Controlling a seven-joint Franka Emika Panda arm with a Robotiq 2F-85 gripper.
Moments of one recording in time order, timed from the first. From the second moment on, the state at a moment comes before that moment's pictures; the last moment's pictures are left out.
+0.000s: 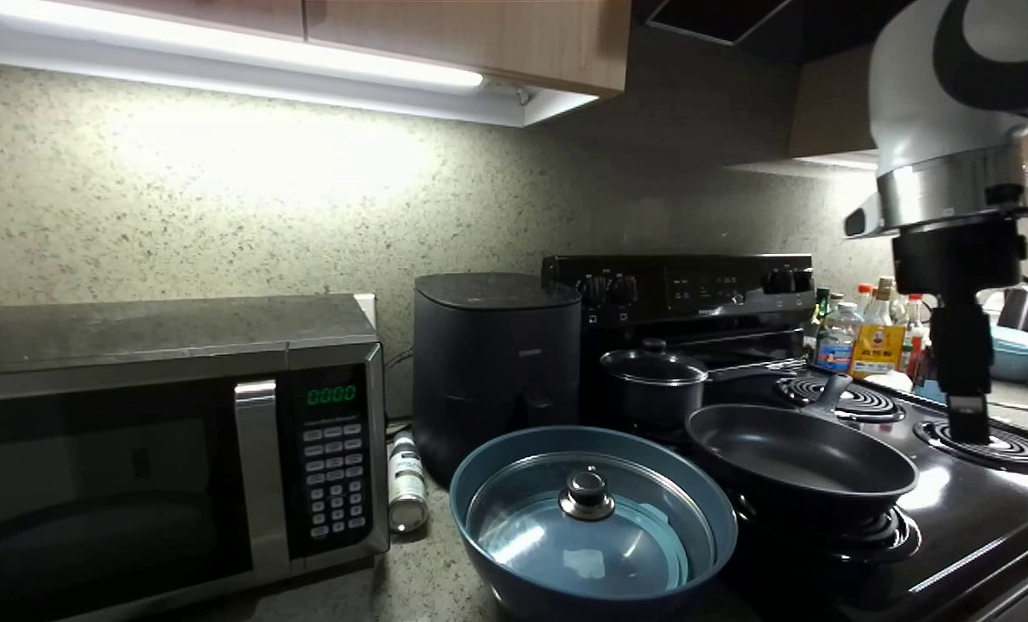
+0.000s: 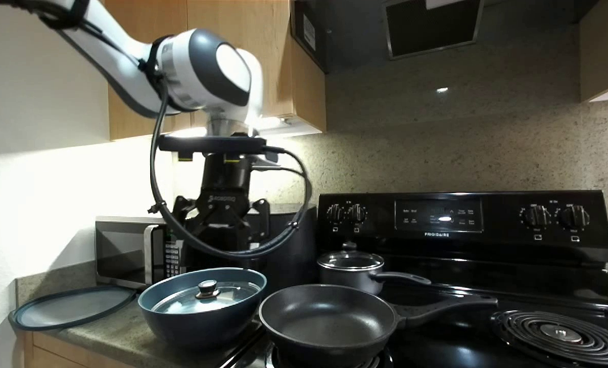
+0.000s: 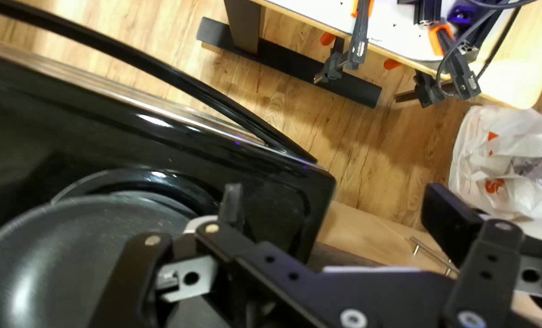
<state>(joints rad) 0.06 -0.53 -0.06 -2.52 -0.07 1.75 -0.31</state>
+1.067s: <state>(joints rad) 0.20 -0.37 0.09 -2.40 0.08 2.13 -0.10</state>
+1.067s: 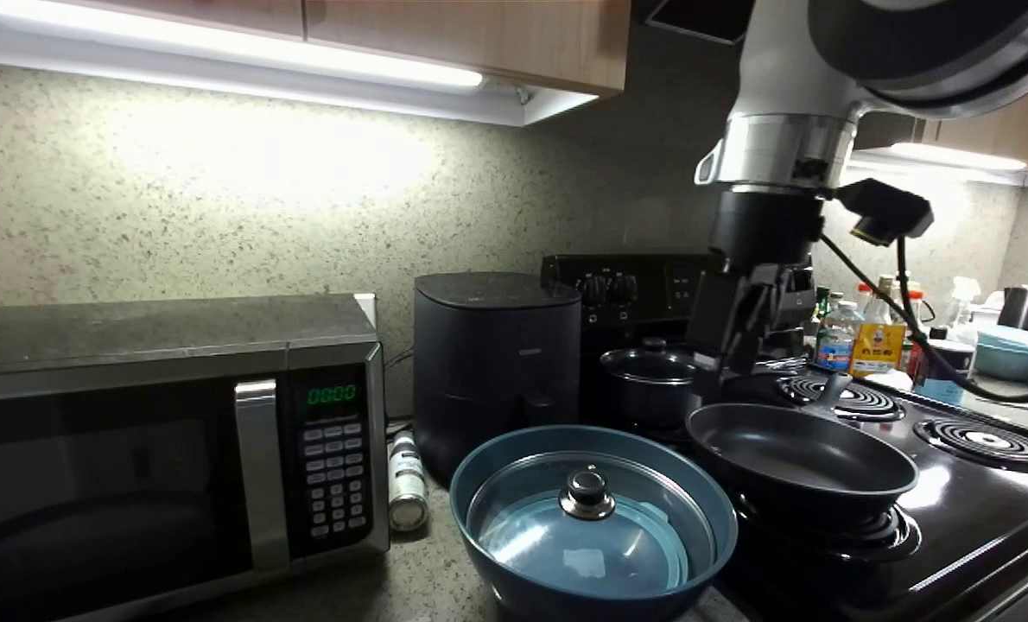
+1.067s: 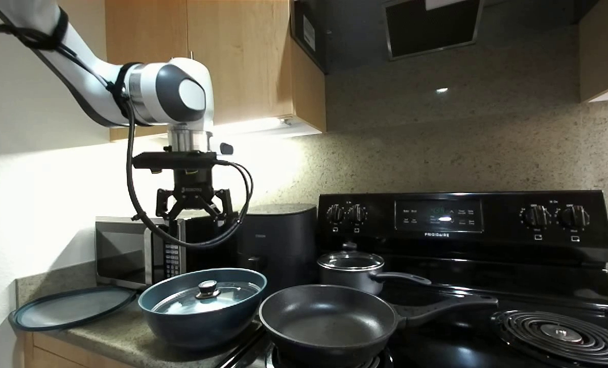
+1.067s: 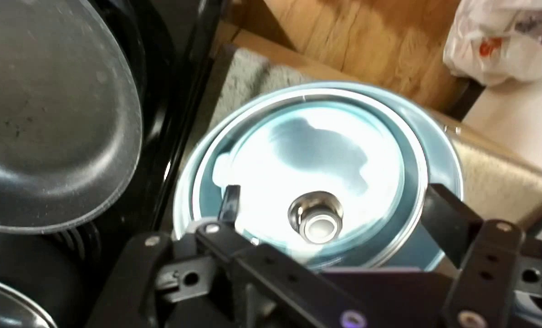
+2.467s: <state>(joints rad) 0.17 0.01 0.15 -2.14 -0.05 2.25 0.26</state>
